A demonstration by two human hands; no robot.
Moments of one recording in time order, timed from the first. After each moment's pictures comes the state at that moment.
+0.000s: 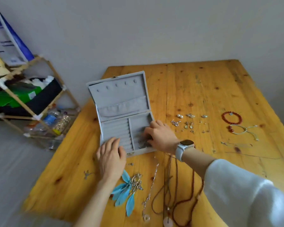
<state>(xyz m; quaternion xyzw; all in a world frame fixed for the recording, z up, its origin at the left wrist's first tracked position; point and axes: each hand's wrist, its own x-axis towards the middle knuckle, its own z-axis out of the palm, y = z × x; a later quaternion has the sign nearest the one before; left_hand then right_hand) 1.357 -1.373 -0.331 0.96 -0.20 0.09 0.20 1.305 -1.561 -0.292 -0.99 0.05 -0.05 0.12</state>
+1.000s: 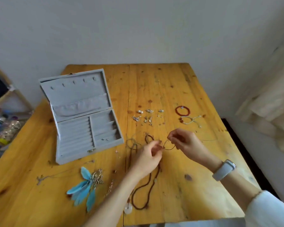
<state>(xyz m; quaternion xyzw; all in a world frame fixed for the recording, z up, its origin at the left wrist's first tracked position) 1.226 -1.499 -0.302 0.76 -0.38 -0.30 0.44 1.123 -1.632 -0.271 -0.86 0.22 -0.15 0.43</state>
